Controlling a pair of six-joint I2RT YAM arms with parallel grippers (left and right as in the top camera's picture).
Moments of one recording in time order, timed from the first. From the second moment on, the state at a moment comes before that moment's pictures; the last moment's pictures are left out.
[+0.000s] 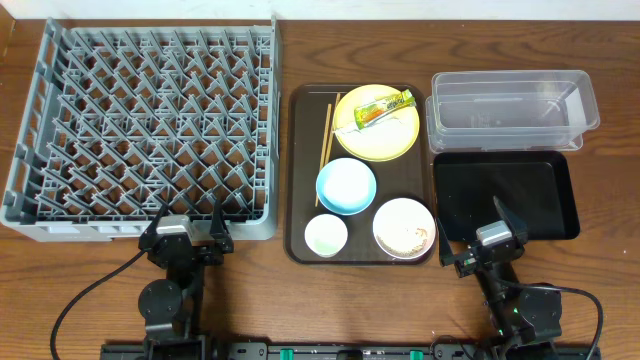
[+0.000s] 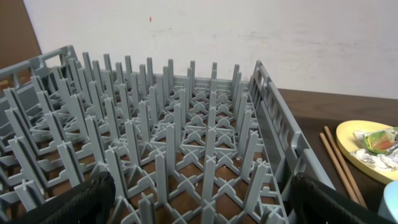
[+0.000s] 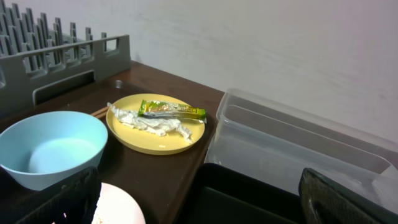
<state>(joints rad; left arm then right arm) 0.08 0.01 0.02 -0.11 0.04 -0.07 0.19 0.01 0.01 -0.06 -0.12 -0.19</state>
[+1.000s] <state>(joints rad) 0.08 0.01 0.02 -0.11 0.04 -0.07 0.19 0.01 0.01 -0.06 -0.12 -0.19</state>
